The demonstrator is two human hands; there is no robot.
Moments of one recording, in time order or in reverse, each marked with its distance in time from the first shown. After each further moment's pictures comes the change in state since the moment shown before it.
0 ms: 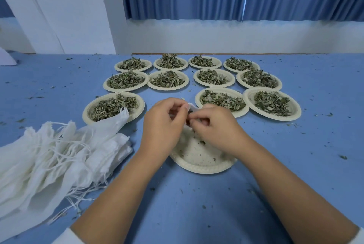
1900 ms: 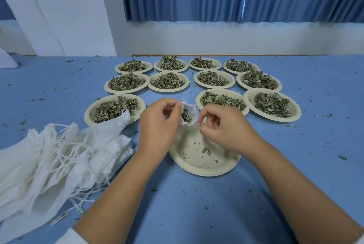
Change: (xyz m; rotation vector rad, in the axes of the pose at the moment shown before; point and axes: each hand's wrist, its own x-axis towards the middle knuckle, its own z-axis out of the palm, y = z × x) left_hand 0.004 -0.004 -0.005 -0.036 0.081 -0.039; right_hand -0.005 0.010 -0.016 -0.036 -0.037 0.055
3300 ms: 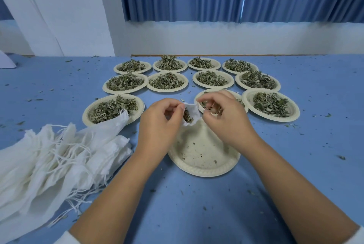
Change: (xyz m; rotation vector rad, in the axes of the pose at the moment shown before) left_hand -0.002 0.004 -0.001 0.034 -0.059 0.017; right_hand 0.009 0.002 0.005 0.118 0.259 -0.015
